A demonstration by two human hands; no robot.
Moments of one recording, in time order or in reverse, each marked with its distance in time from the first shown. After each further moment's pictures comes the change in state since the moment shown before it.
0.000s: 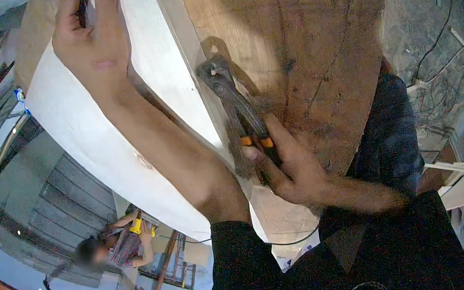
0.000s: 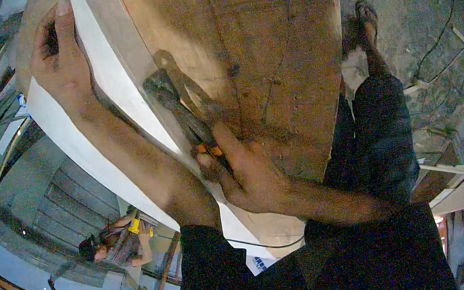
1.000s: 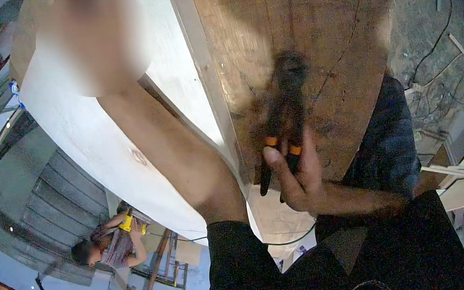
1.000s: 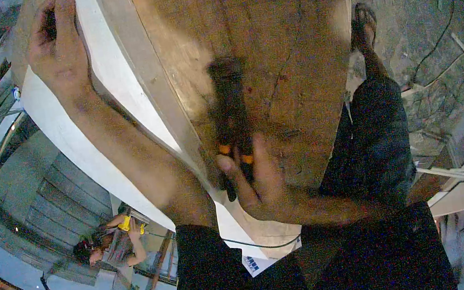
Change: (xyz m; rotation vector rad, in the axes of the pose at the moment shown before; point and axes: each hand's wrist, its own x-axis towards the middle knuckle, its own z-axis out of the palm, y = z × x) left_hand -0.015 0.027 0.010 -0.026 -0.019 -0.028; right_hand -0.031 0.033 0.016 0.048 0.357 -0.156
